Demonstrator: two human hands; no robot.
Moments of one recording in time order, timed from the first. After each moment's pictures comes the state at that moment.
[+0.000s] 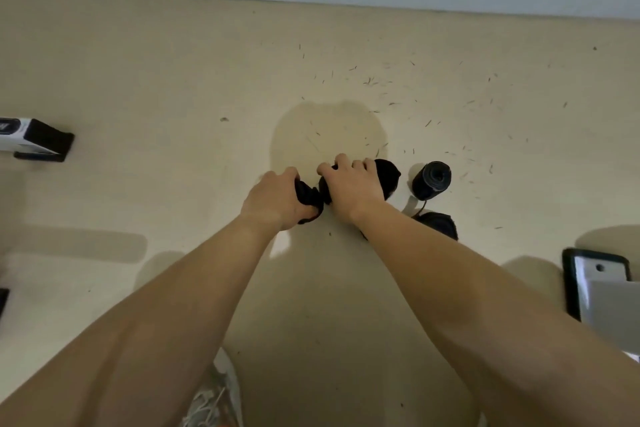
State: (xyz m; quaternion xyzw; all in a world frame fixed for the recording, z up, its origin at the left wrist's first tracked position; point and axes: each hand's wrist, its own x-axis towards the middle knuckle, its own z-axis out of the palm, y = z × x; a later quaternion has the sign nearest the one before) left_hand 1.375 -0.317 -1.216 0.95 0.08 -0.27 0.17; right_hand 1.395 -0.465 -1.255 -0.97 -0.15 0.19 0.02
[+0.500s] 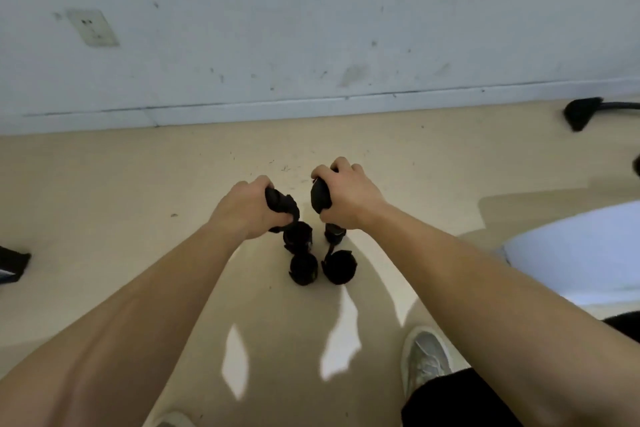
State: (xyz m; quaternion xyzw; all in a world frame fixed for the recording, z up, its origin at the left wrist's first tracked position) left_hand 1.371 -0.405 -1.039 0.96 -0.05 -0.18 0.21; right_hand 1.347 -0.608 -1.046 -0.98 -0.04 0.11 0.17
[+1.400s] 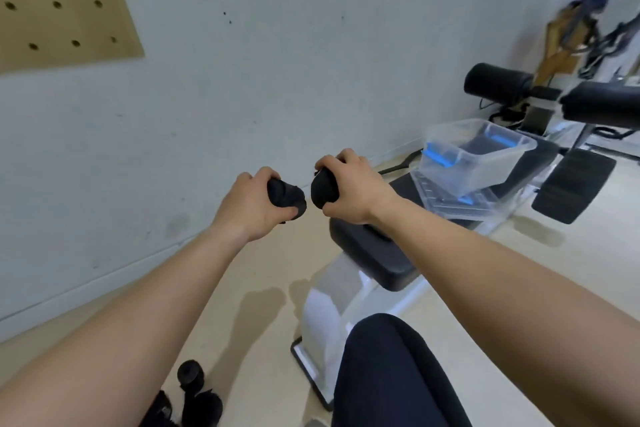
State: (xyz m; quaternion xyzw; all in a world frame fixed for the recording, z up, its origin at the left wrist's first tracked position) left_hand 1.261 -0.729 -0.785 0.88 -0.37 -0.03 0.30; right_hand 1.132 -0.894 -0.774 -0.96 0.20 -0.15 0.13
